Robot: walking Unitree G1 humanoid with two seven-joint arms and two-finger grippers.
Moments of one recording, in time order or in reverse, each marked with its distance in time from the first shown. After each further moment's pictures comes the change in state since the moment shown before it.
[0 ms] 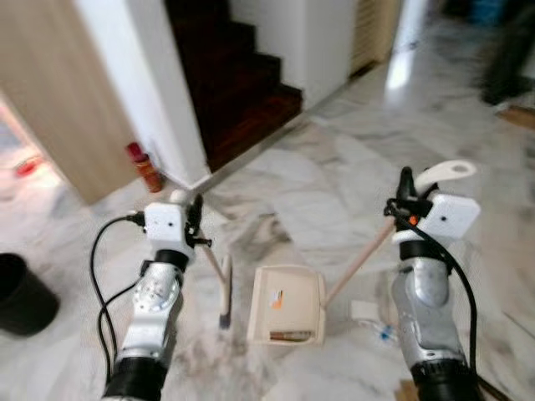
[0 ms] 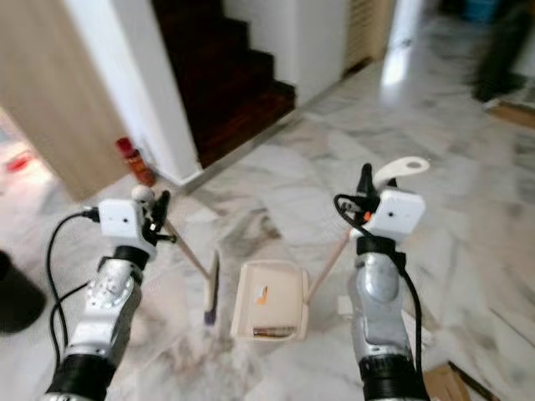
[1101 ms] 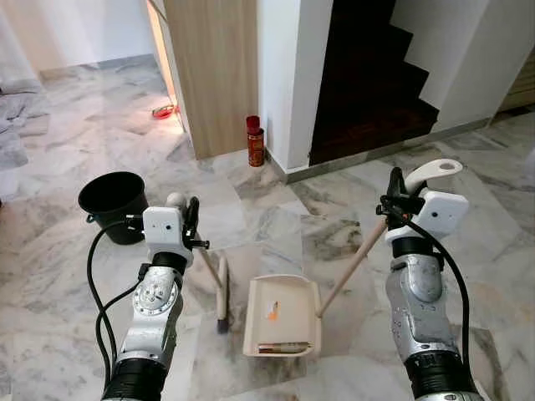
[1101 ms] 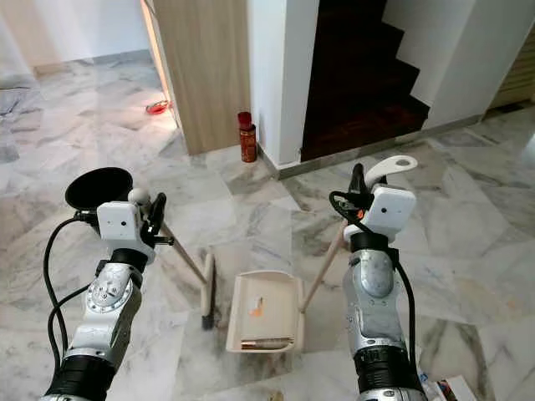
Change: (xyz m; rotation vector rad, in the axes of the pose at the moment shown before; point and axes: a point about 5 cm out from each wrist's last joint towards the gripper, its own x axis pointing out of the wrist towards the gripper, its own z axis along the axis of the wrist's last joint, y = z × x) left arm -0.005 0.016 -0.006 0.020 0.016 0.081; right arm 0.004 0.016 -0.007 0.048 0.036 0.054
